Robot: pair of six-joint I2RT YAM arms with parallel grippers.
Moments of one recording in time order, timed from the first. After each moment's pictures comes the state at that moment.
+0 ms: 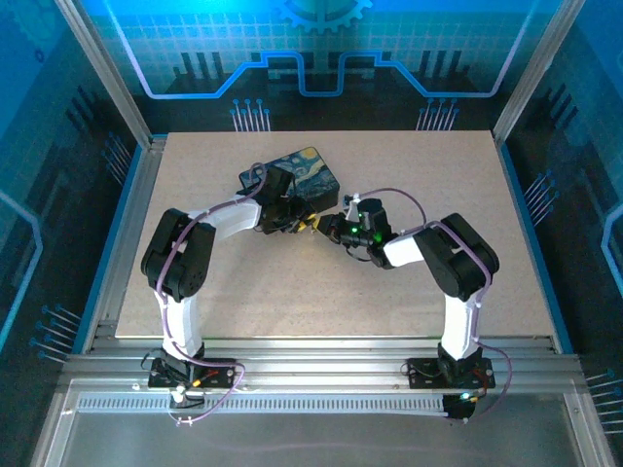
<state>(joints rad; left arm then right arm) -0.40 1.95 1.28 -0.29 0.35 -1.19 0.50 1.96 0.84 0.73 -0.50 1.07</state>
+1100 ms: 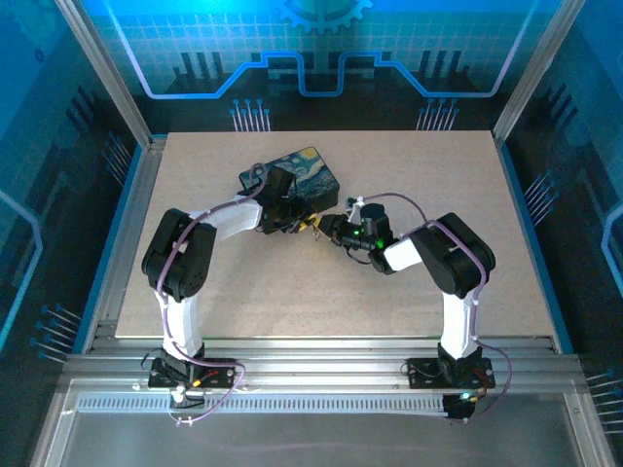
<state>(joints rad) -0.41 1.95 1.28 -0.28 0.33 -1.21 0.50 1.98 0.79 0.86 -0.47 1.13</state>
